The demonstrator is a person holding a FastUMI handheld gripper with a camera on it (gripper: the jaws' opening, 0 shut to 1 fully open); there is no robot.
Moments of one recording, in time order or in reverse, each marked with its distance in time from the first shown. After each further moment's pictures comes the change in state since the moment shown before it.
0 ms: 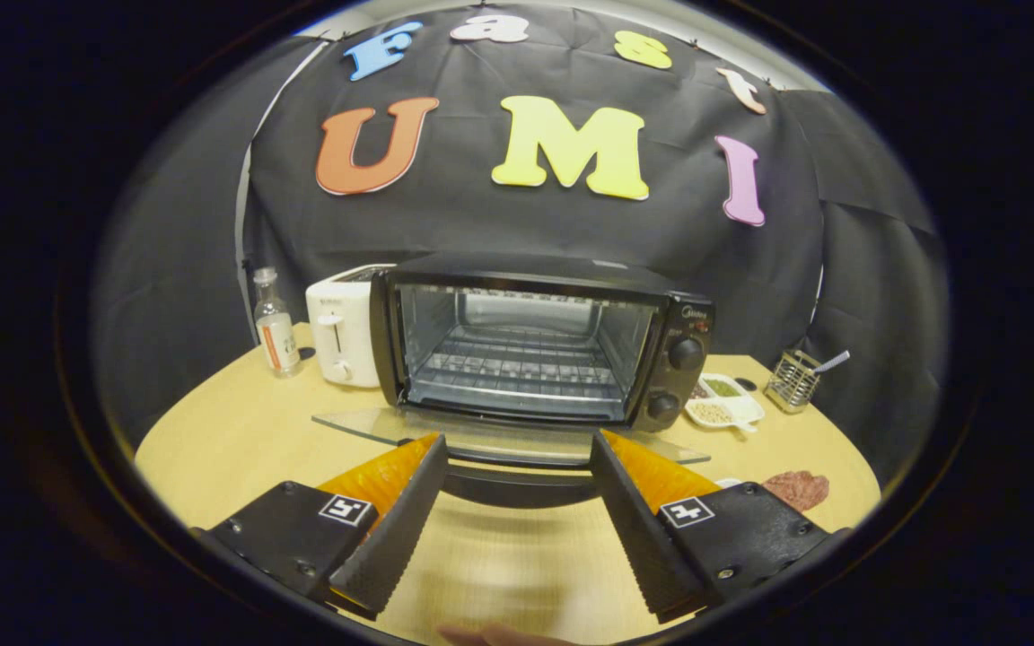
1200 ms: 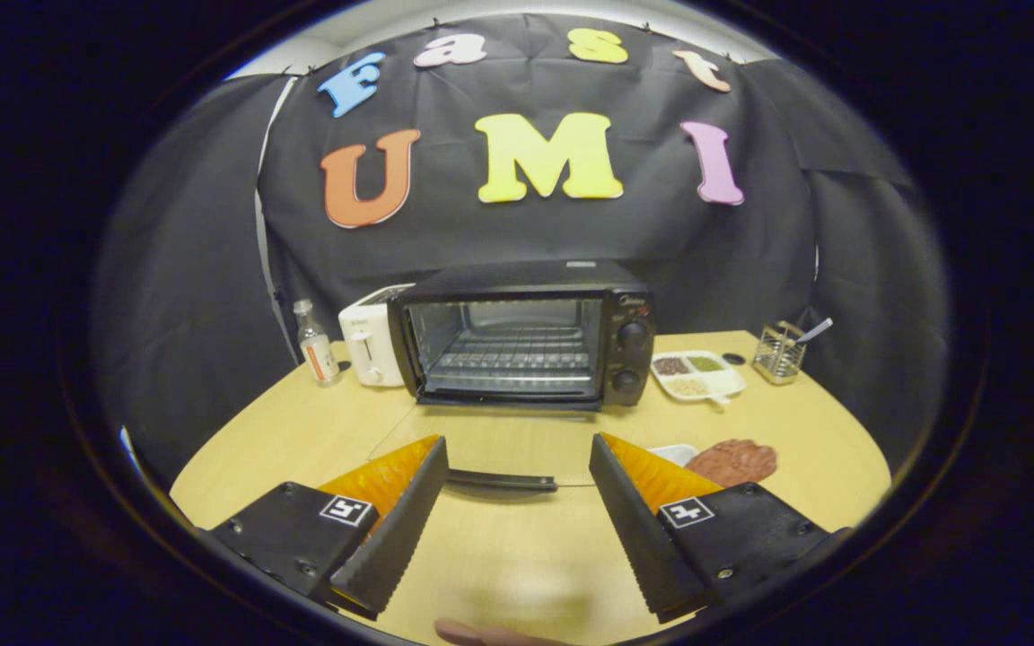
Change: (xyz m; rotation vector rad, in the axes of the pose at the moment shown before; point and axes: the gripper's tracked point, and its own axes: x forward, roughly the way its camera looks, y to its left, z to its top) arm -0.103 -0.064 0.022 0.100 -0.027 0.088
